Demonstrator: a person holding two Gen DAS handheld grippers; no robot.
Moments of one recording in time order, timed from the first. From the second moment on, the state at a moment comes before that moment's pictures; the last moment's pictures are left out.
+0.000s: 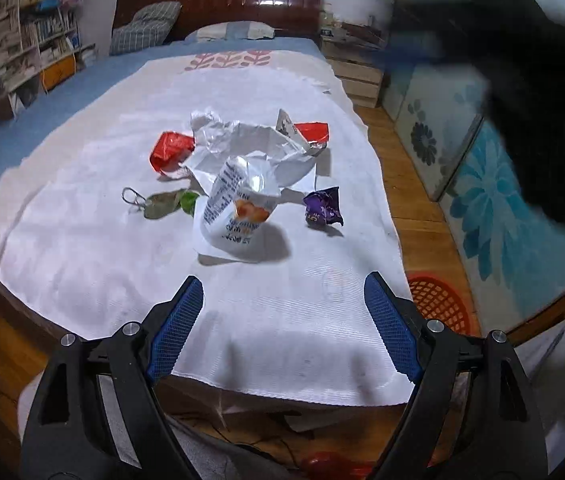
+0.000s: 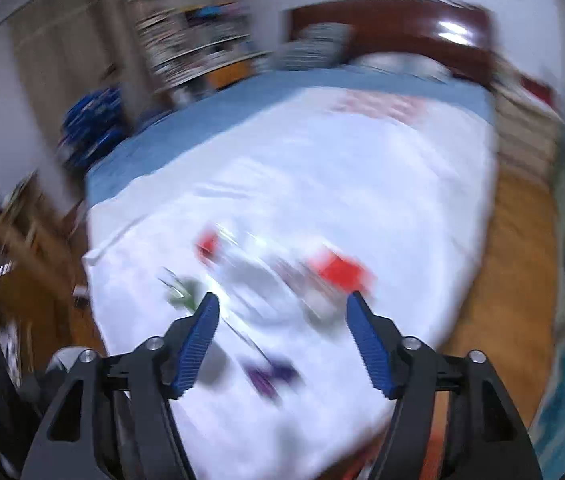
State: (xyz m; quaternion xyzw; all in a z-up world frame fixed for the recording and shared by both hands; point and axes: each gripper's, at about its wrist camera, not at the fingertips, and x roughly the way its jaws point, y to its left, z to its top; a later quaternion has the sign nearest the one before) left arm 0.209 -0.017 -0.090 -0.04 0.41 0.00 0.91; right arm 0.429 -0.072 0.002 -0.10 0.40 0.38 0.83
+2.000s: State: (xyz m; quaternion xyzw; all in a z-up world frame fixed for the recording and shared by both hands) left arm 0.324 0.152 -0.132 -0.27 0.42 0.03 0.87; right arm 0.436 -0.037 0.082 -0.08 0.45 0.41 0.79
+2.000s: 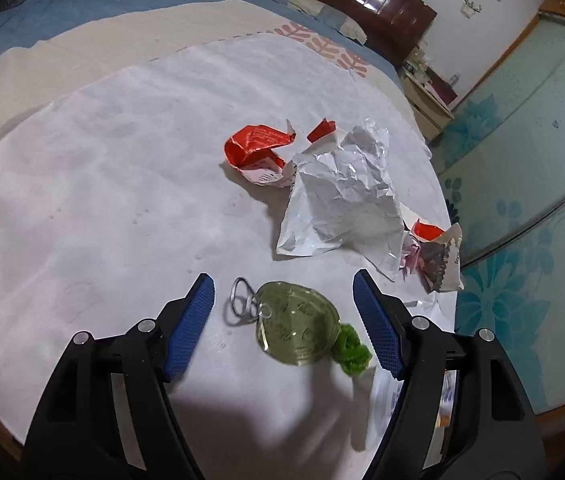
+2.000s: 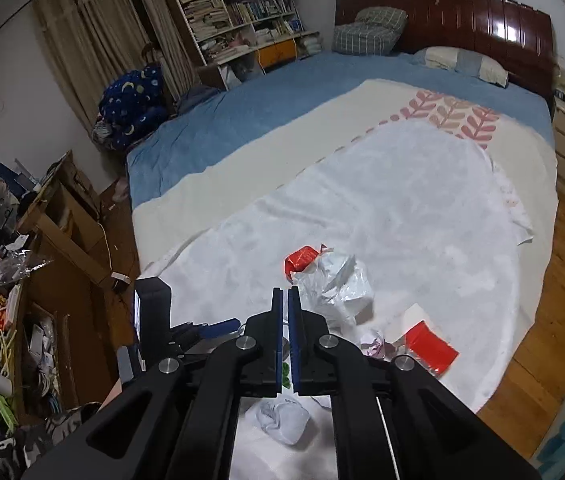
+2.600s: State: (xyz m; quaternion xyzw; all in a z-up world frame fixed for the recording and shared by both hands) left arm 0.309 0.174 -0.135 -0.30 0.40 -0.01 0.86; right arm 0.522 0.175 -0.108 -0.28 0.56 0.32 0.71
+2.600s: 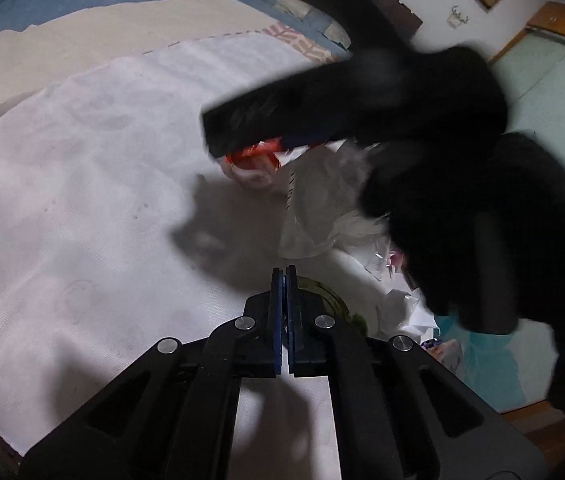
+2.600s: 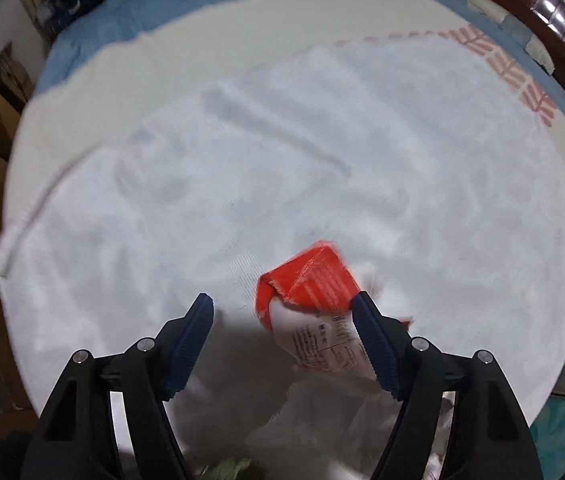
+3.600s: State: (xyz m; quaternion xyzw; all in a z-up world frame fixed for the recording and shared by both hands) left arm 0.285 0.200 -0.138 -0.34 0.37 -0.01 0.86; right arm 0.536 0.194 -0.117 -0.36 0.54 0.31 0.70
